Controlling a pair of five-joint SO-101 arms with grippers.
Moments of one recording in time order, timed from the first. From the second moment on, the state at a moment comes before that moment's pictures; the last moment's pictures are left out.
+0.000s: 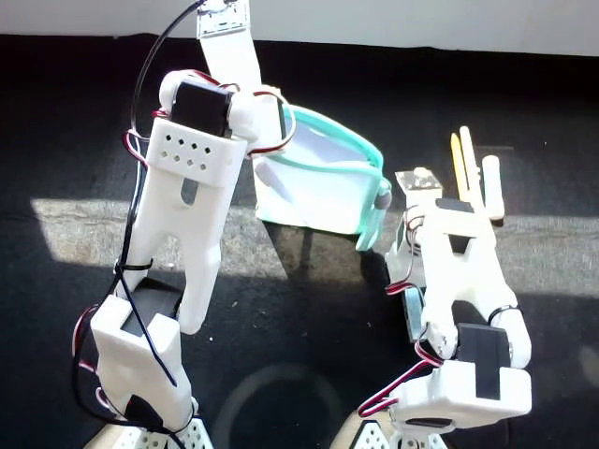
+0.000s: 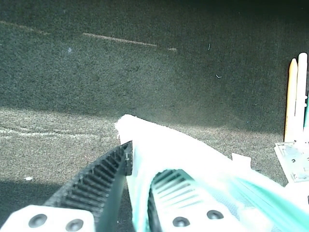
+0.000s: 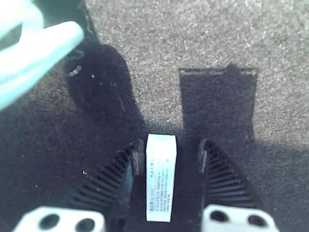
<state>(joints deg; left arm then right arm) 13.8 25.8 -49.0 100.2 27.6 2.2 0.0 33.4 66.1 16.1</state>
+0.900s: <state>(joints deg) 13.9 25.8 -49.0 100.2 27.6 3.9 -1.6 39.7 57.6 20.4</state>
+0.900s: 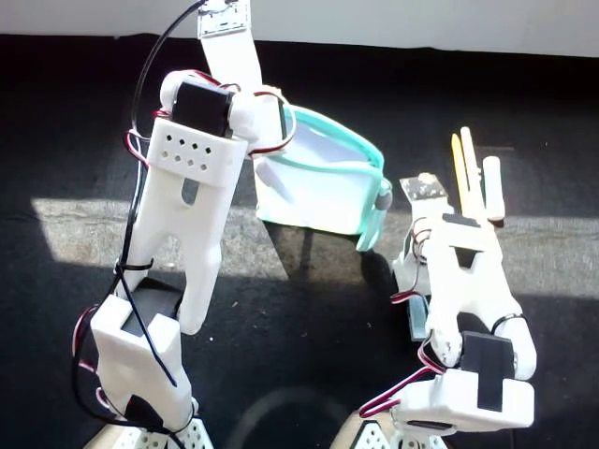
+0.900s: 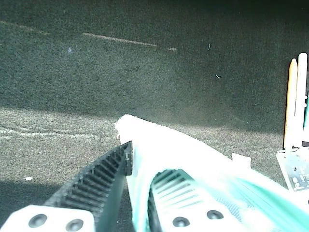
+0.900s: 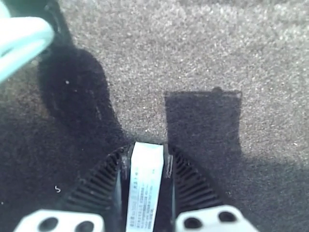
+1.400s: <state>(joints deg) 13.9 25.8 -49.0 100.2 27.6 1.9 -49.5 29.1 66.9 14.7</state>
